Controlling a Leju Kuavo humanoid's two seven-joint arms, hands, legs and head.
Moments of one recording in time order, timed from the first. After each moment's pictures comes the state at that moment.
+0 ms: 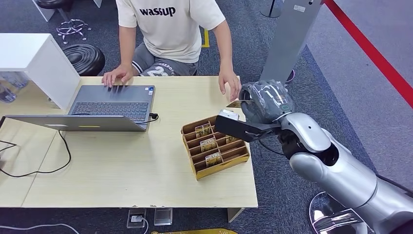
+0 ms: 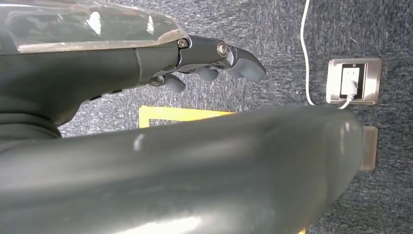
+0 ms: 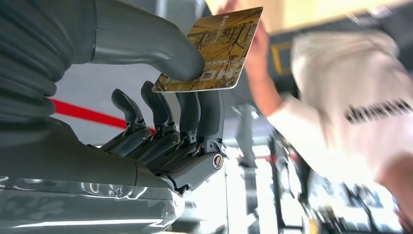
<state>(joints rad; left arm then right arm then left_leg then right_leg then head) -0.10 0.15 -1.00 -0.20 1.34 0.11 -0.26 -0.79 -0.54 0.78 -1.72 0.59 0.07 0.51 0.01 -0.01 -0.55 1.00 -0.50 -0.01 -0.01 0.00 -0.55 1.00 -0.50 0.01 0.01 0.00</state>
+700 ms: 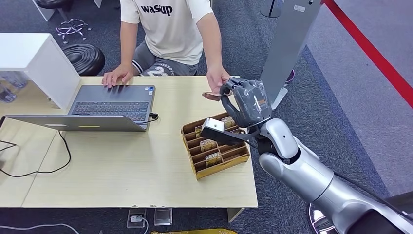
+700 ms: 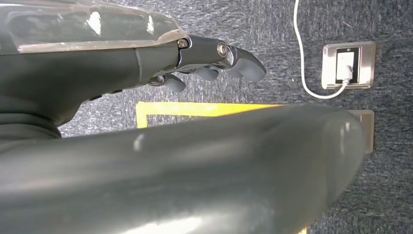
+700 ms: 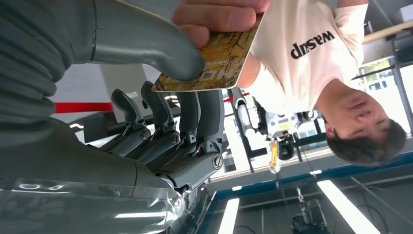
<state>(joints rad) -0.10 0.13 -1.02 -0.20 1.33 0.09 -0.26 -0.75 -0.33 0.80 -1.34 0.79 -0.44 0.18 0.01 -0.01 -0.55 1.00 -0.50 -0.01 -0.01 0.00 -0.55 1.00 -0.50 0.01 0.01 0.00</state>
